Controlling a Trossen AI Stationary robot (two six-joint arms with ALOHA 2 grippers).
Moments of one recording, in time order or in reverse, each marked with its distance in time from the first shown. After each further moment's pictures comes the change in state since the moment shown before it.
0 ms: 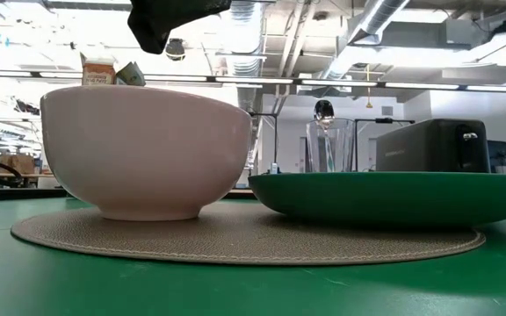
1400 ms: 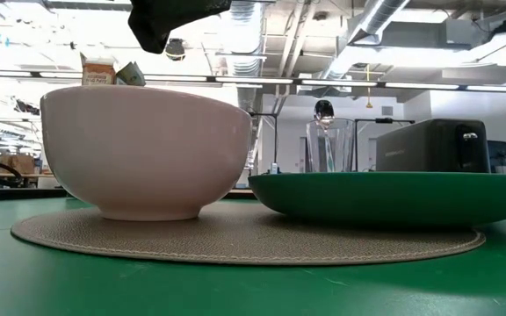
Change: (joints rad) left arm 0.002 0.000 0.000 -0.004 -0.001 0.018; right arm 0.237 0.193 0.000 -0.251 -0.071 0.655
